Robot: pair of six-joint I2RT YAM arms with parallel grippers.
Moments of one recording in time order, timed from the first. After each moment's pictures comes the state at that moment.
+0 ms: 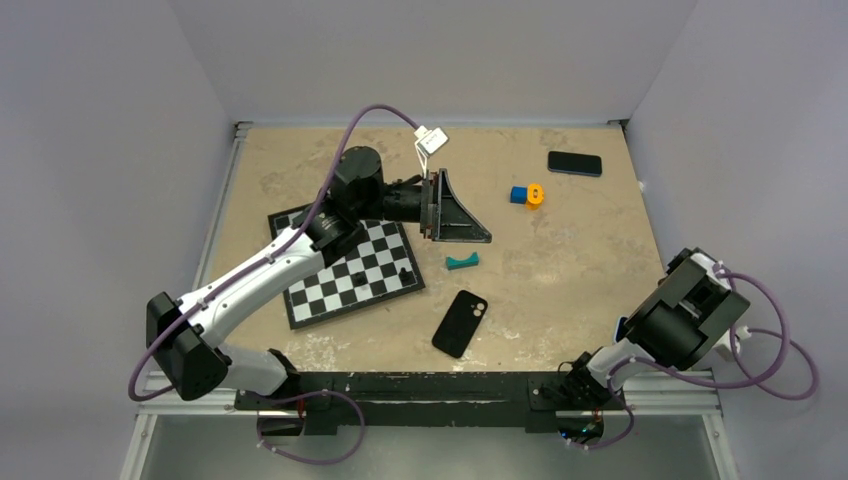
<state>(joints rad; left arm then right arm) -0.78 1.36 1.29 0.10 0.82 -0.99 -0.83 1.56 0.84 -1.14 0.68 1.46</state>
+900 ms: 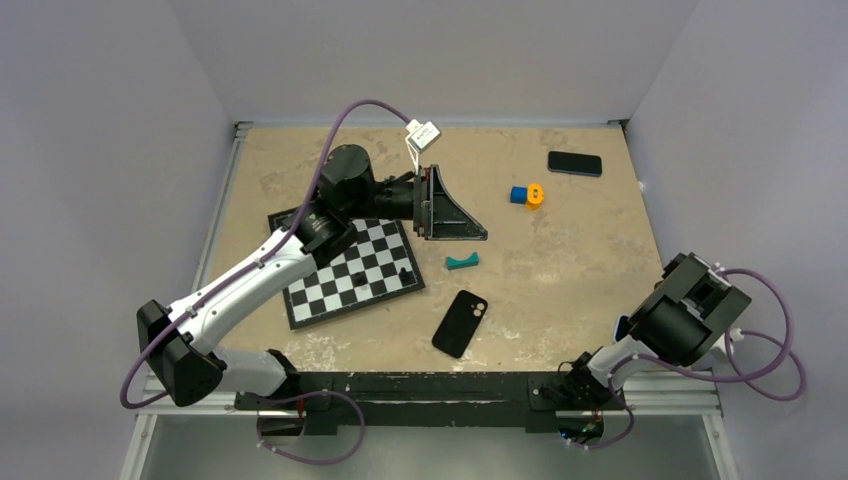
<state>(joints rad) -0.77 1.33 1.31 0.10 0.82 -1.01 -0.84 1.60 0.80 -1.03 0.65 1.41</state>
